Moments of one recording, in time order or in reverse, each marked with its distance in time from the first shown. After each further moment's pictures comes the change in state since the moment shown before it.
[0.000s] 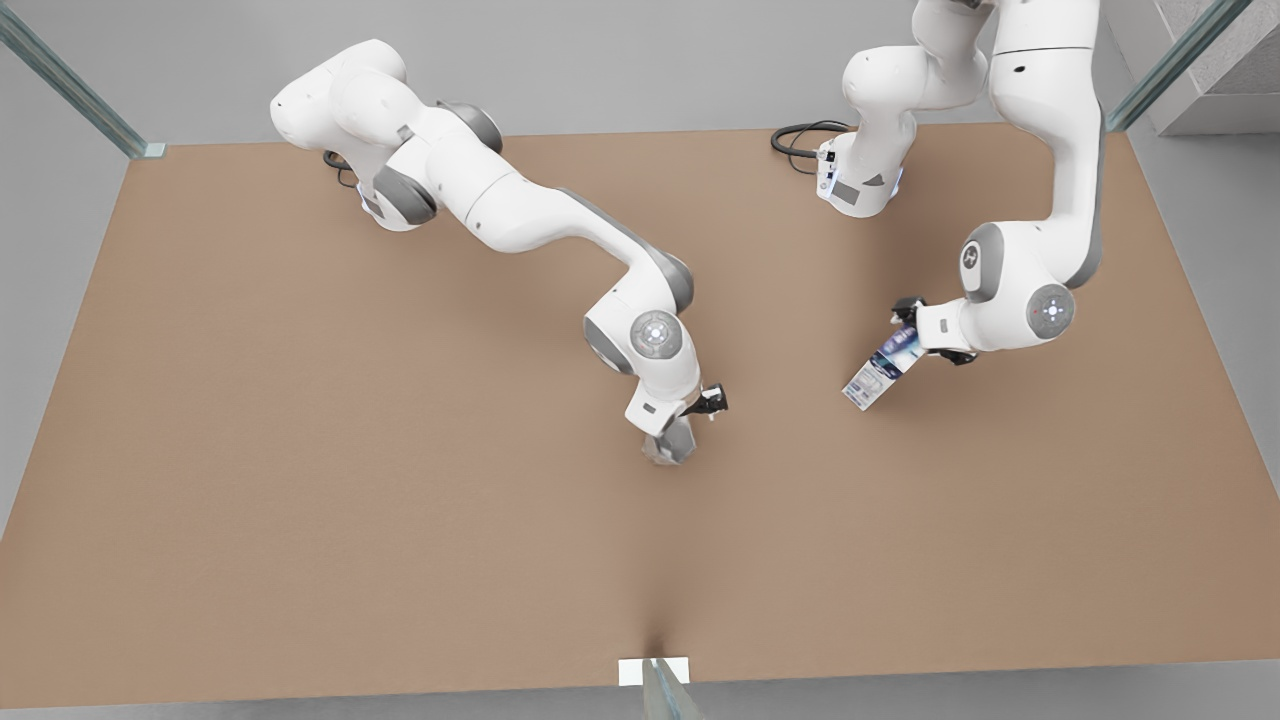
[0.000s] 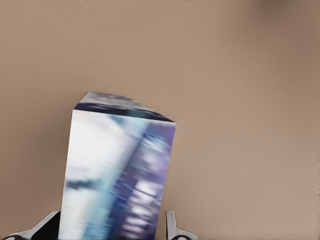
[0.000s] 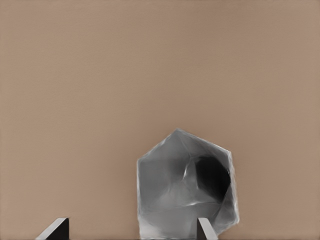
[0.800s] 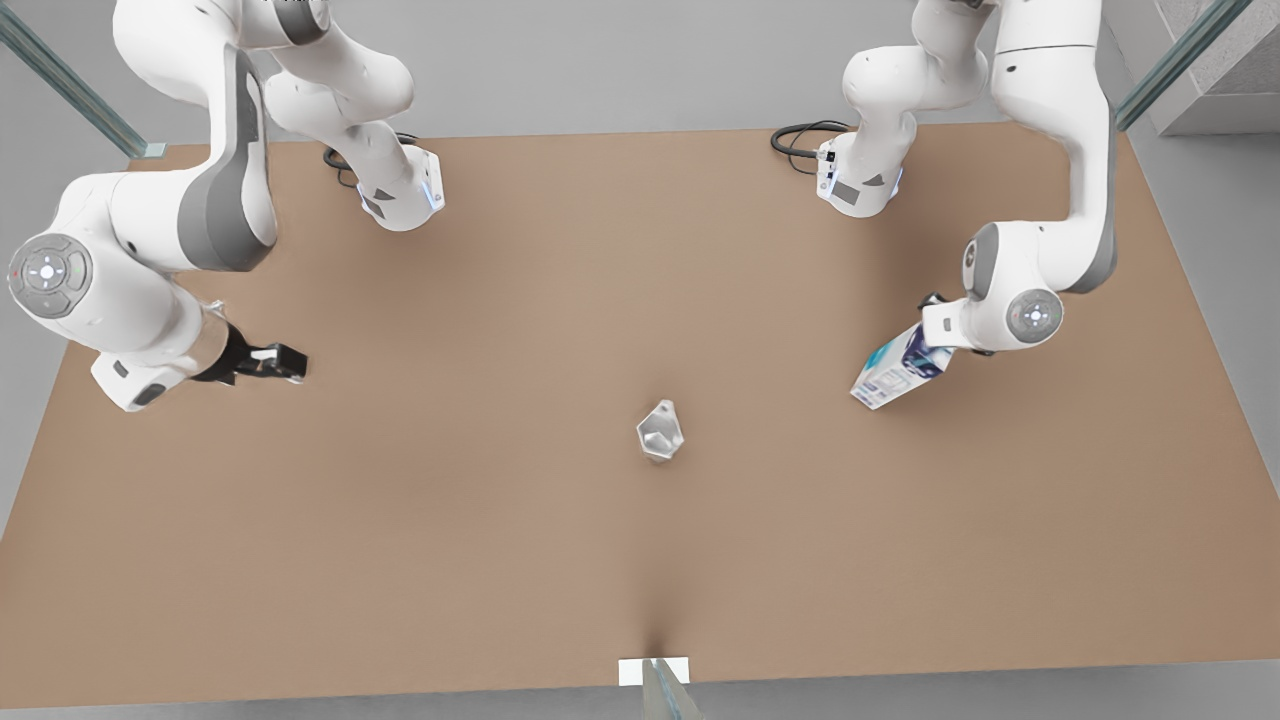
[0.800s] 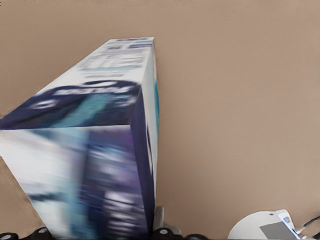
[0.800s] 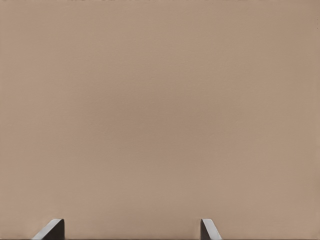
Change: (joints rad) left arm 0.005 -0.012 0.000 0.033 0.191 -0.126 -0.110; right arm -0.579 -0.876 -0.280 -0.627 0.025 -0.522 -0.644
